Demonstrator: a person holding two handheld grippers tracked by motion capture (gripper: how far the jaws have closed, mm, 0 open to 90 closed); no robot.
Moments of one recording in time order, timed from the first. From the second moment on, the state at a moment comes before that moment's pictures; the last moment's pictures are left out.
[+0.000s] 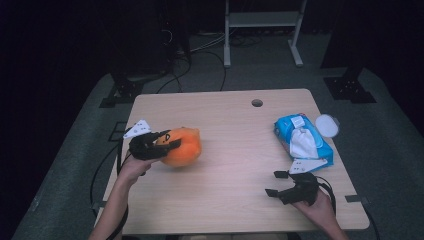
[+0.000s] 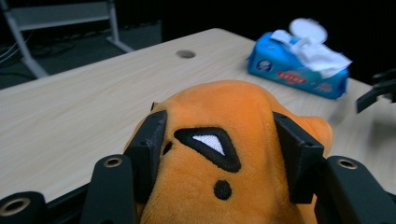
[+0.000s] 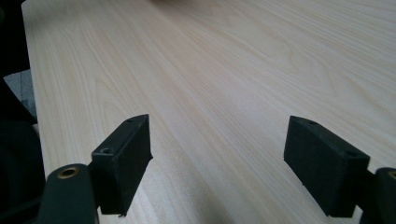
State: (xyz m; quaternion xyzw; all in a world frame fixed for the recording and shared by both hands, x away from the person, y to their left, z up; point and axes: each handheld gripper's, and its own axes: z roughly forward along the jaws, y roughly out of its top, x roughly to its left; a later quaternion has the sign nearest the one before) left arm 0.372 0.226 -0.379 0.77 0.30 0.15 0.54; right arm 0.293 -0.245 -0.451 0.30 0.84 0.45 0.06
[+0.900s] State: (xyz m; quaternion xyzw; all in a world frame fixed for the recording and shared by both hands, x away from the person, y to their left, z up) left arm 0.349 0.107 -0.402 0.81 0.20 0.08 0.55; right arm 0.293 -0.259 -0.445 0.31 0.82 0.47 0.08
